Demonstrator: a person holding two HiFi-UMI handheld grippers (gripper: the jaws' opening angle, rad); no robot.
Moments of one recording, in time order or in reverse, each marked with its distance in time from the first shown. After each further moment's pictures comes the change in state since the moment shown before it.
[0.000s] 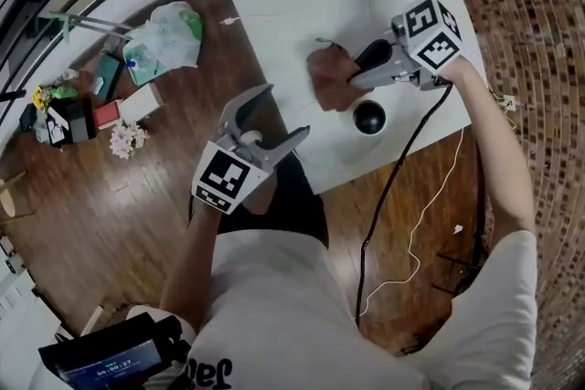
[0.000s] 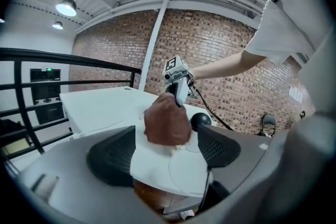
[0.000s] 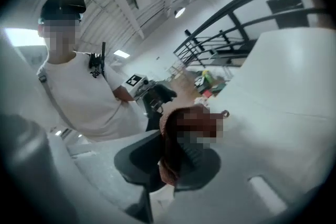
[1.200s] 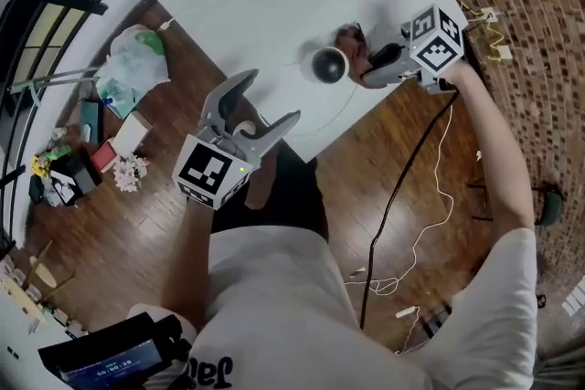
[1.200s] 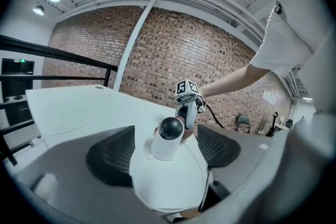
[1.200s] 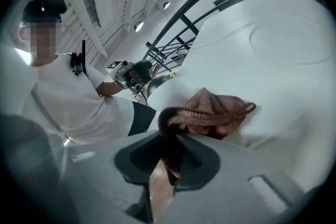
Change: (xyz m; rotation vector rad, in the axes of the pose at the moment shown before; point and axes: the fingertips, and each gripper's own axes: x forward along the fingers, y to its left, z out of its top) left arm 0.011 -0.052 0.007 0.011 -0.003 -0.275; right arm 0.008 0.041 -0.155 0.385 -0.147 -0.248
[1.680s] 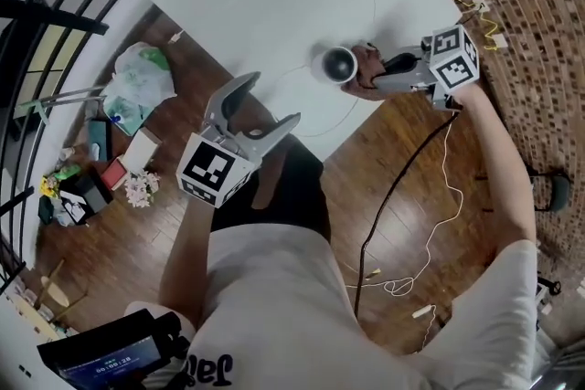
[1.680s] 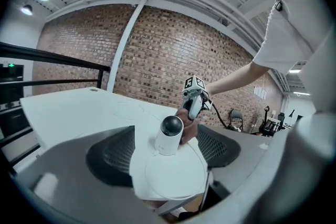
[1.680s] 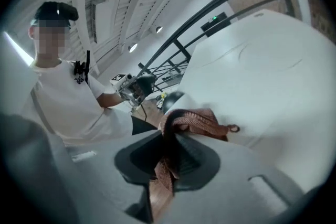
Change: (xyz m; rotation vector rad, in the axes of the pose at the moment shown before) left arm -0.016 0.000 0.004 0.057 0.025 -0.070; right arm -0.019 0.034 0.003 0.034 -0.241 -0.119
